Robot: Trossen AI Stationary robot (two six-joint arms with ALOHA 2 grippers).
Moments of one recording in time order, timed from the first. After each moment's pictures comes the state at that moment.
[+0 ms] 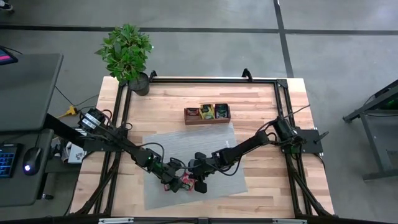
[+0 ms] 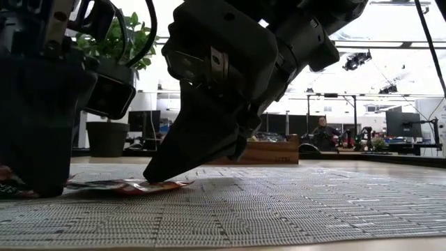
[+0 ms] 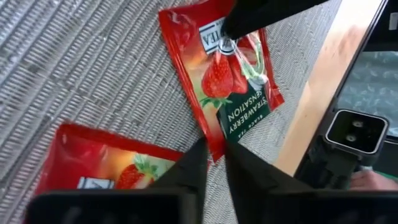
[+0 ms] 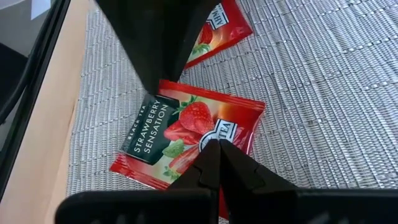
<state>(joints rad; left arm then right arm) -0.54 1.75 0.75 0.22 0.04 -1.42 0.31 2.20 1.32 0.07 0.00 0.44</state>
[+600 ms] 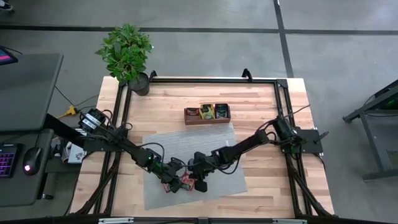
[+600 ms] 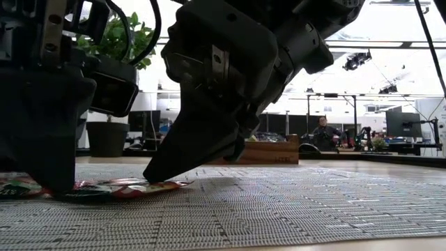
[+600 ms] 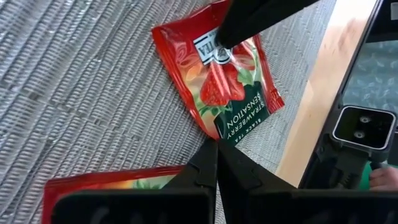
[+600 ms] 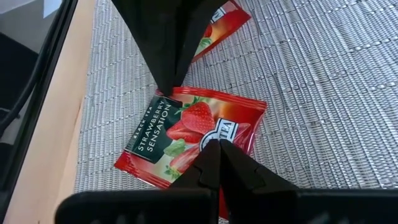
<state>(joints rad) -0.54 1.76 0.75 0.22 0.02 -1.34 0.31 2.19 1.32 0.08 -0.06 0.44</state>
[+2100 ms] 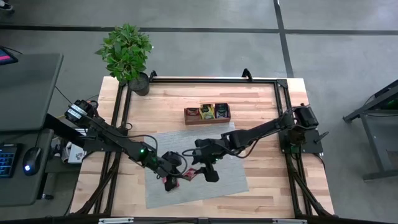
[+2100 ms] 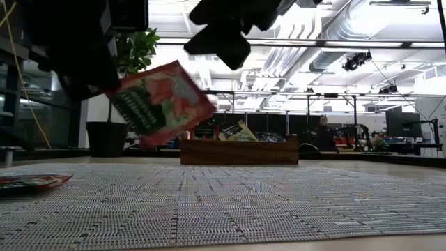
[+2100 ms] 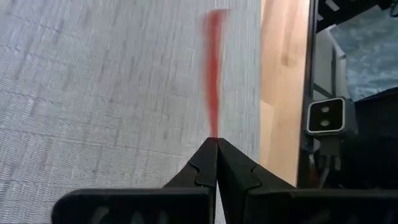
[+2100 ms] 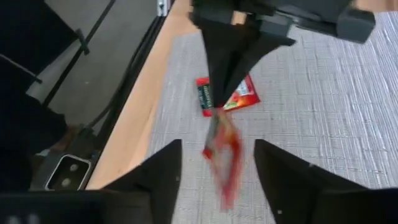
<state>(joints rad) -0.54 1.53 0.83 -0.06 -0.13 -0.90 0.24 1.85 1.32 -0.14 -0.21 0.18</state>
